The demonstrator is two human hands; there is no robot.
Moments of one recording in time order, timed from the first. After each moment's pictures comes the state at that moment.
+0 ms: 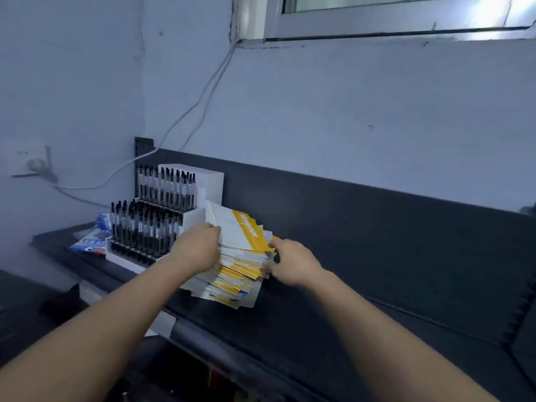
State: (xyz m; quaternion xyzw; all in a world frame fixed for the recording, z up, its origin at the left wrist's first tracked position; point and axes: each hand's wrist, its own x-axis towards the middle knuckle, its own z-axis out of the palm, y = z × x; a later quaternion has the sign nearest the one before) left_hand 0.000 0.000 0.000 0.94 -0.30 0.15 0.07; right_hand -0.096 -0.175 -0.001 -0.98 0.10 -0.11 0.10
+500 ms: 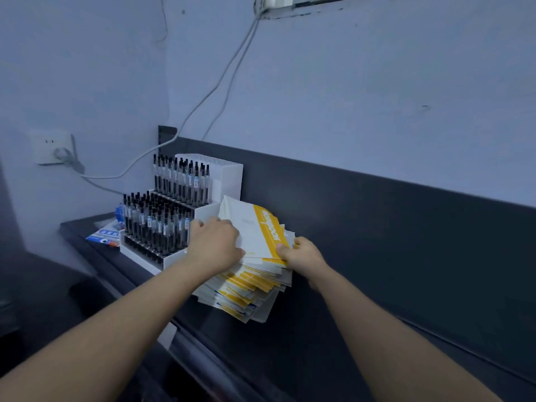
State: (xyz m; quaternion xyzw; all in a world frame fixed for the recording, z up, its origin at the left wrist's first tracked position) left_hand 0.032 -0.038 -0.011 0.95 -0.24 0.19 0.03; right_hand -0.018 -0.213 -0.028 -0.87 0.20 -0.10 0.44
